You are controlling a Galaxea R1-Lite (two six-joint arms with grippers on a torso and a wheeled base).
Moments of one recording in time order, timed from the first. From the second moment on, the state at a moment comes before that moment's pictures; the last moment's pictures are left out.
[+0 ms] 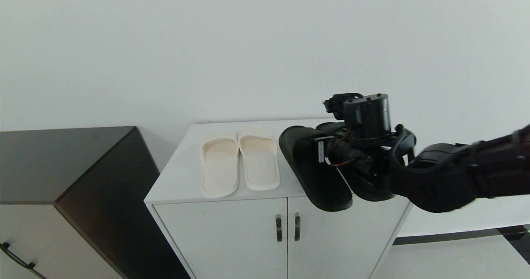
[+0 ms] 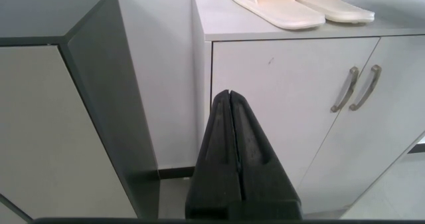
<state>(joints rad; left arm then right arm) 0.00 0.00 0.00 0.00 -0.02 -0.02 0.73 1.89 -1.21 -0.40 -0.44 0.15</state>
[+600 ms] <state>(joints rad) 0.00 0.00 0.00 0.00 -0.02 -0.01 0.82 1.43 -0.76 -0.32 0.00 0.09</state>
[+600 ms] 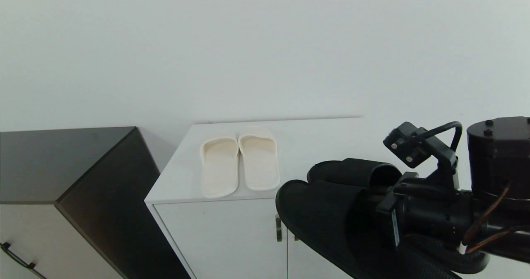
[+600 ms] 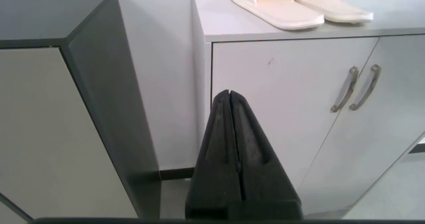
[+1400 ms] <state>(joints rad) 0.00 0.00 0.00 0.00 -0.02 -0.01 0.87 1.37 -0.66 -0.32 0.04 0.06</state>
